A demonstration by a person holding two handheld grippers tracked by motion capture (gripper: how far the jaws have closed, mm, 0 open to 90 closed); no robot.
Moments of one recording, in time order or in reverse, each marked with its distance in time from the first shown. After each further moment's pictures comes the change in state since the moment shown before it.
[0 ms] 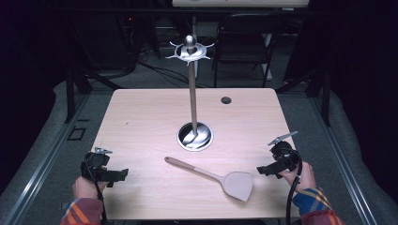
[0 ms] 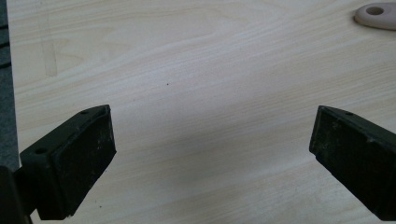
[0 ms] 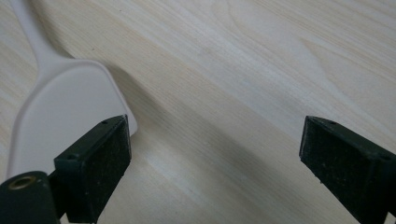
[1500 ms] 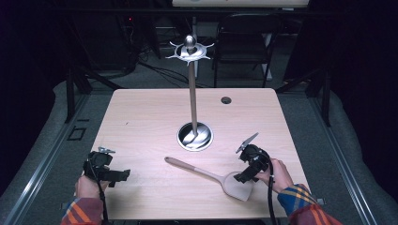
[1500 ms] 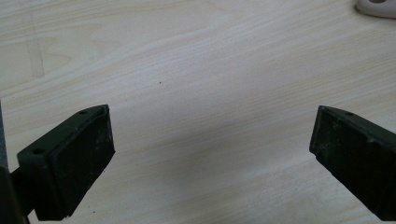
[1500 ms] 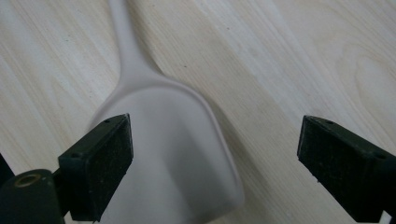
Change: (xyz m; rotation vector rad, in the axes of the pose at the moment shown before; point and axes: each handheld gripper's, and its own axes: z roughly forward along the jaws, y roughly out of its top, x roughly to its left) left arm -0.004 0.003 0.006 0.027 -0.010 0.032; right arm 0.071 0.043 0.034 0.124 0.047 -0.289
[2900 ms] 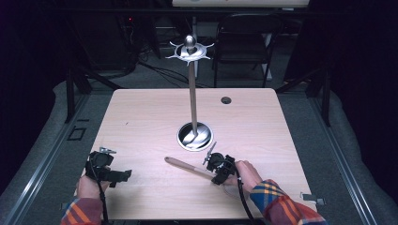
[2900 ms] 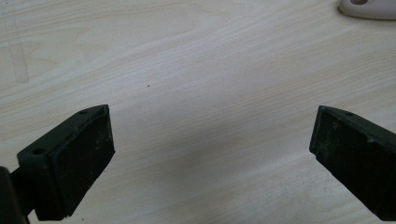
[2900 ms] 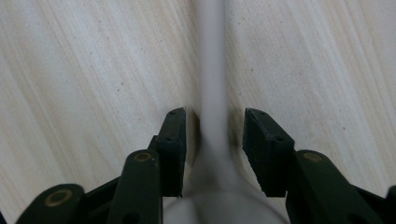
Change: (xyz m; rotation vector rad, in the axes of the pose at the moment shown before) left arm -0.001 0.000 0.000 -0.009 -0.036 0.012; right arm 0.056 0.059 0.060 0.131 0.015 -0.215
